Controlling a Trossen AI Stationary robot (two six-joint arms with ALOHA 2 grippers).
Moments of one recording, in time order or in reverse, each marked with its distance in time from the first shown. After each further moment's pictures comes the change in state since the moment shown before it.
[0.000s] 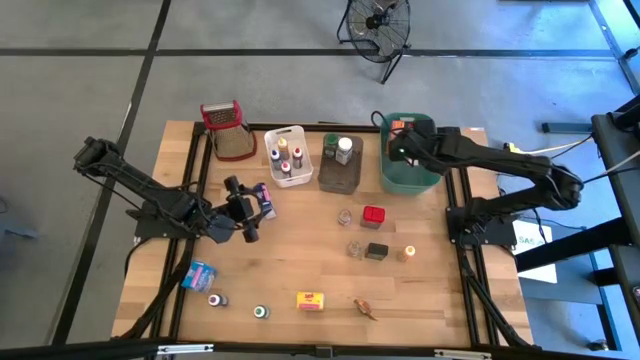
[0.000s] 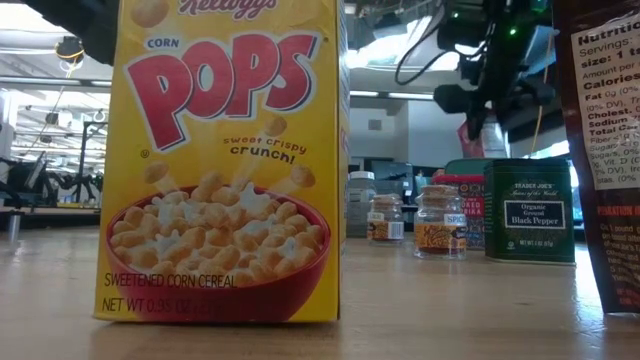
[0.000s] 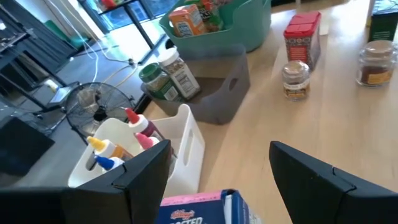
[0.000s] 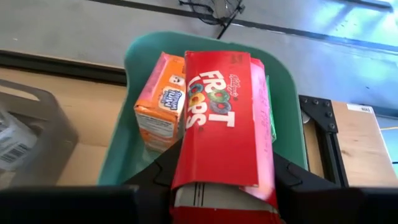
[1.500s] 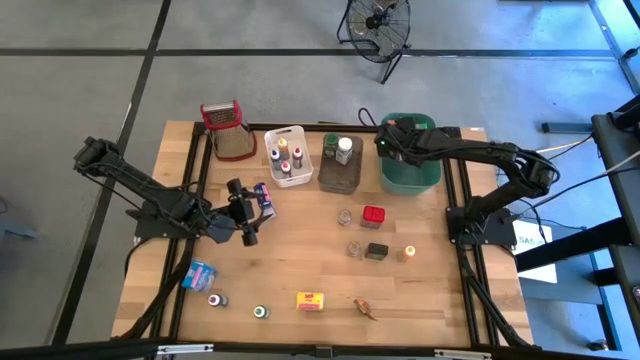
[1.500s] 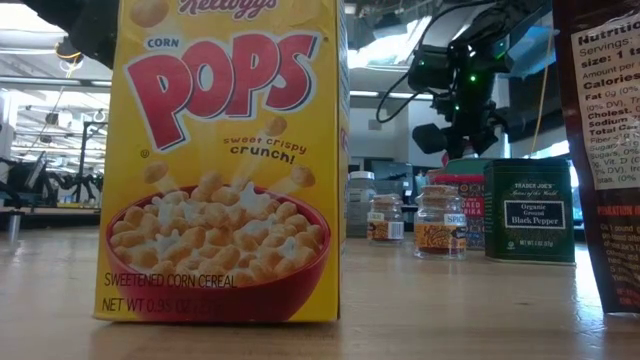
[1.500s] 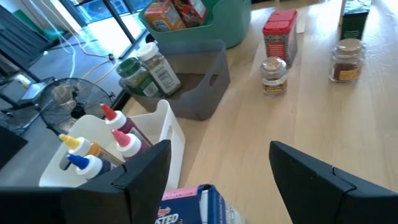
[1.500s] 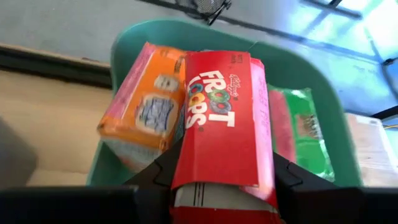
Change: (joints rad) left arm 0.000 0.001 0.000 -0.002 0.083 -0.024; right arm -0.100 0.242 0.000 0.213 0.020 -0.113
